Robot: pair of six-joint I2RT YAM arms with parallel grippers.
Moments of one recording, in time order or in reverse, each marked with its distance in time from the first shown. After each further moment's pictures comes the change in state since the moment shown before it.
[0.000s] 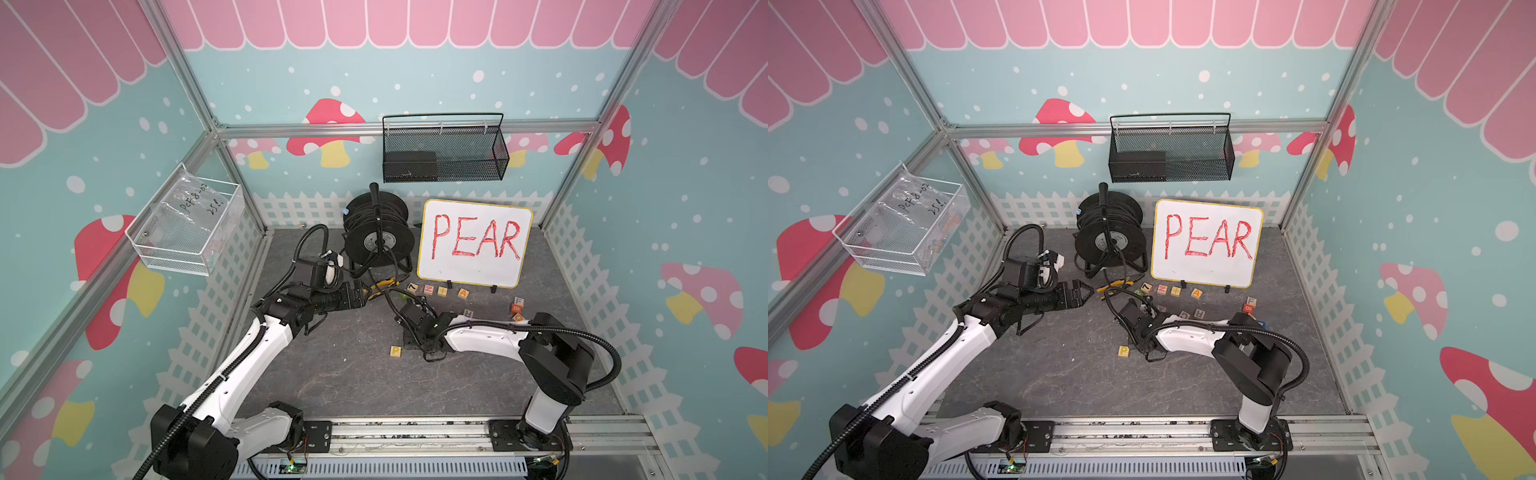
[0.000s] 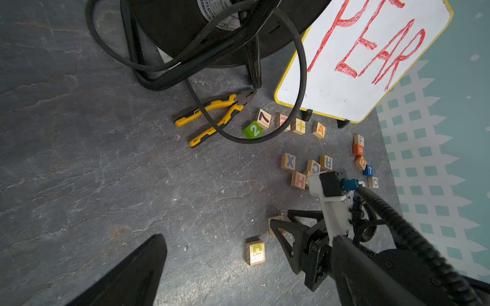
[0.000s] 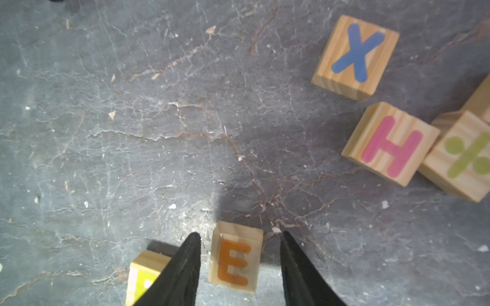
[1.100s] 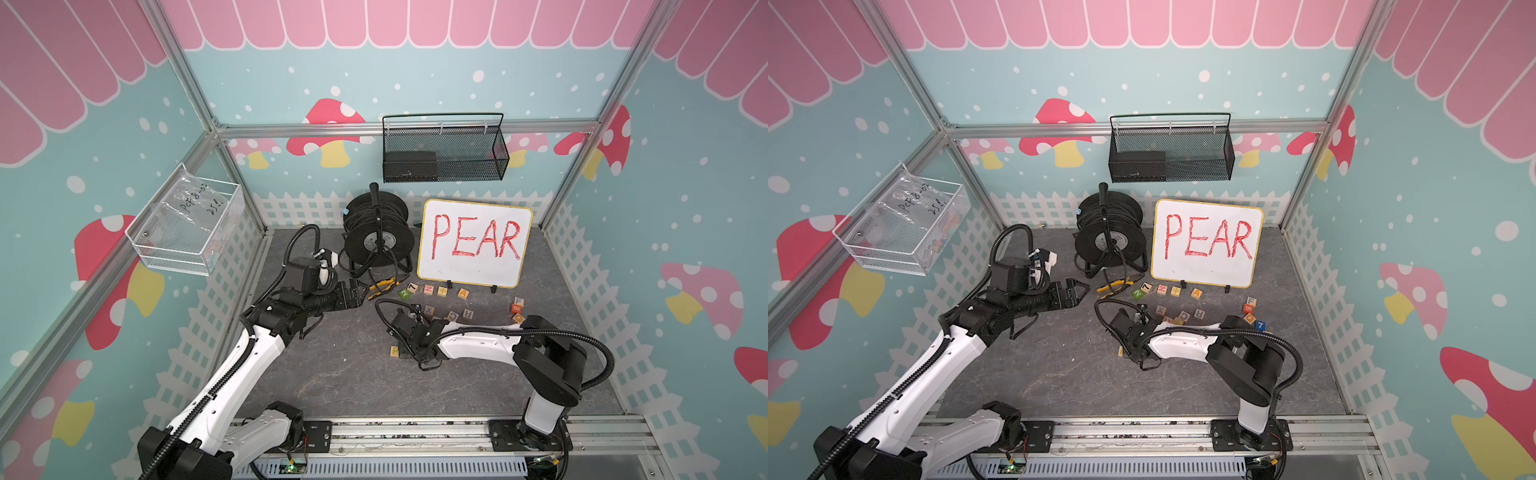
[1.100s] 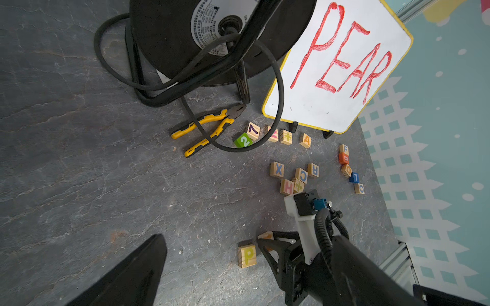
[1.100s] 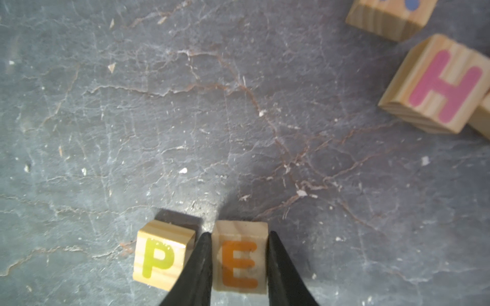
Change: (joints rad) left arm -0.002 -0.097 0.000 0.001 -0.006 -0.015; right arm 0.089 0.024 0.017 -0.045 0.014 0.088
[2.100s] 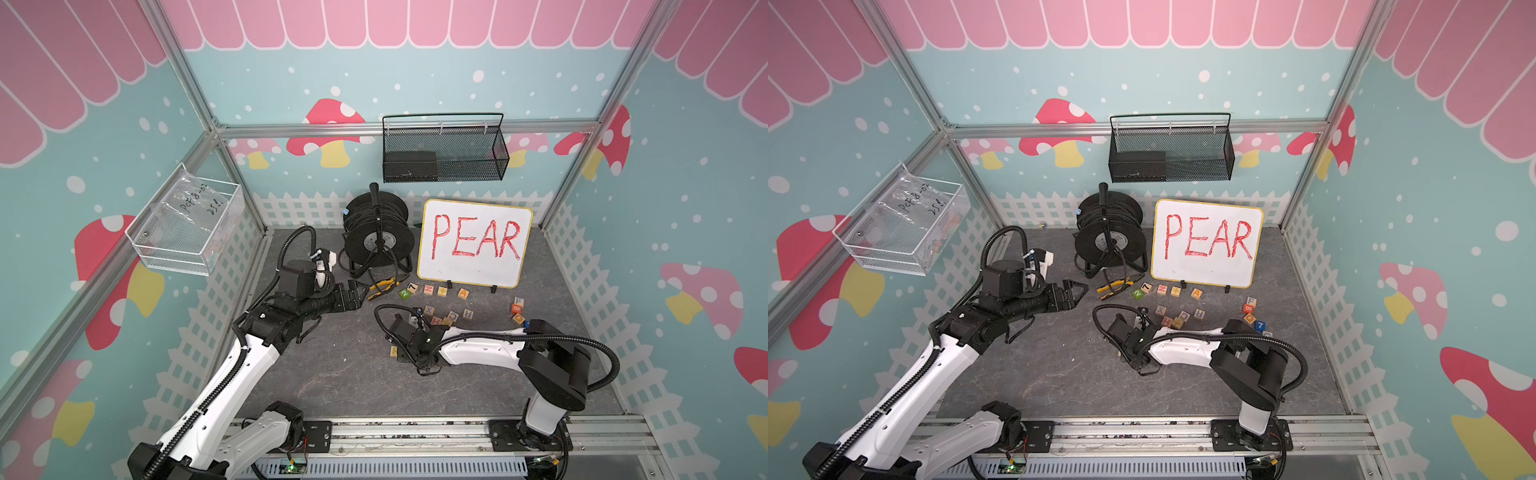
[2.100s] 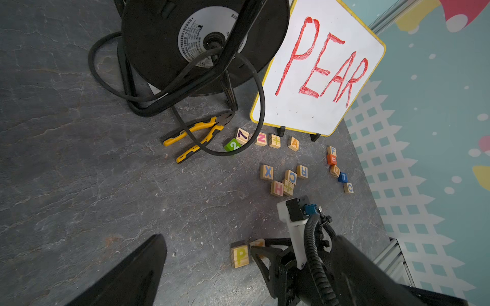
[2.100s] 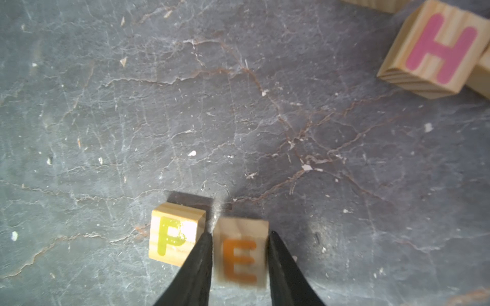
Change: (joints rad) left arm -0.019 -0.052 0.000 0.000 -0.001 0.000; right arm 0.036 -0.029 -0.033 0.020 0.026 0.084
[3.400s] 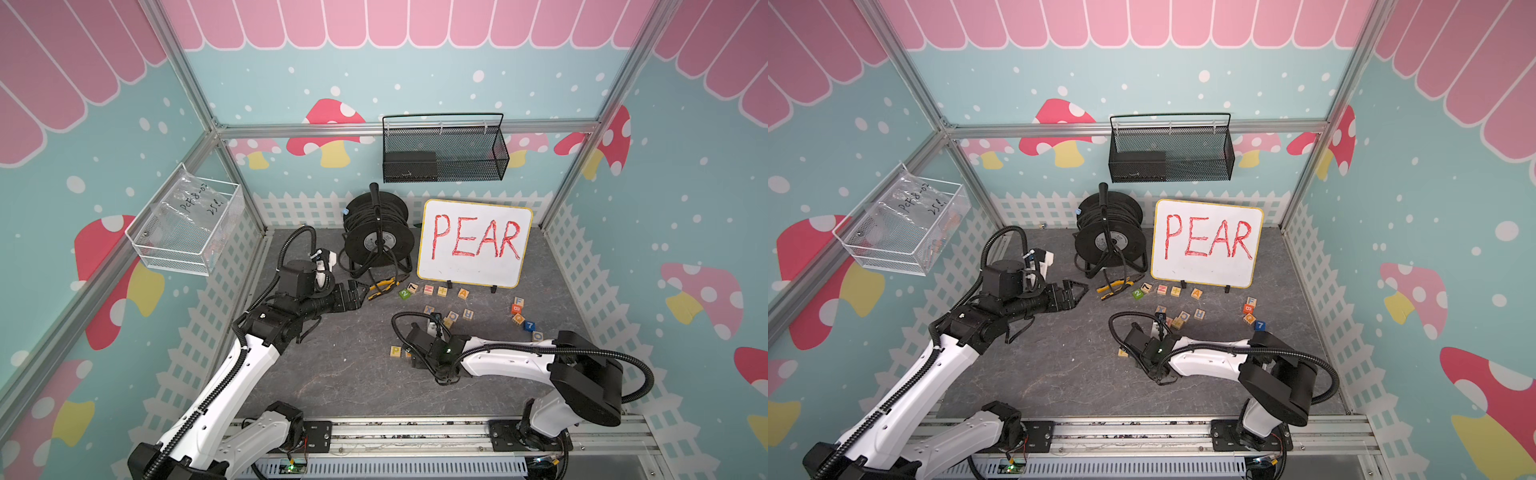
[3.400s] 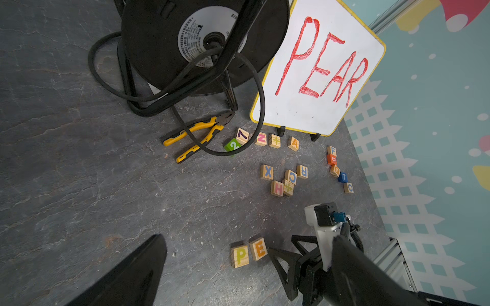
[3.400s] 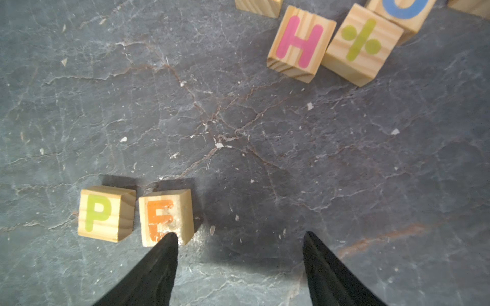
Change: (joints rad) left arm 0.000 0.000 0.000 0.000 0.000 0.000; right arm 0.005 -0.170 -0.179 -0.007 0.092 0.009
